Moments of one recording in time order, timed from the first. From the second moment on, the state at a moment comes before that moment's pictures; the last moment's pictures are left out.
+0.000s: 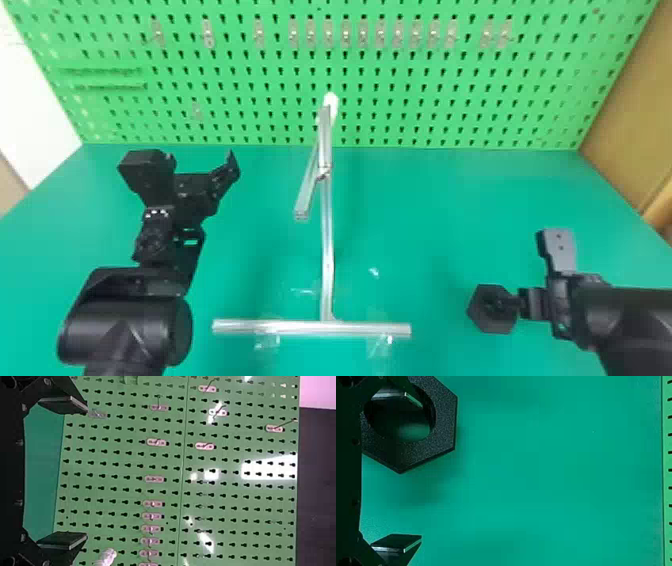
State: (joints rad) left arm -0.11 0.10 0.00 -1.58 0.15 -0.02 0.04; right arm -0.28 -0.12 -0.15 -1.28 0.14 0.95 0.29
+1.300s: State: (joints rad) left arm -0.11 0.10 0.01 -1.58 0.15 -0.02 0.04; right arm -0.28 -0.11 -0.15 -1.27 0.17 0.94 0.29
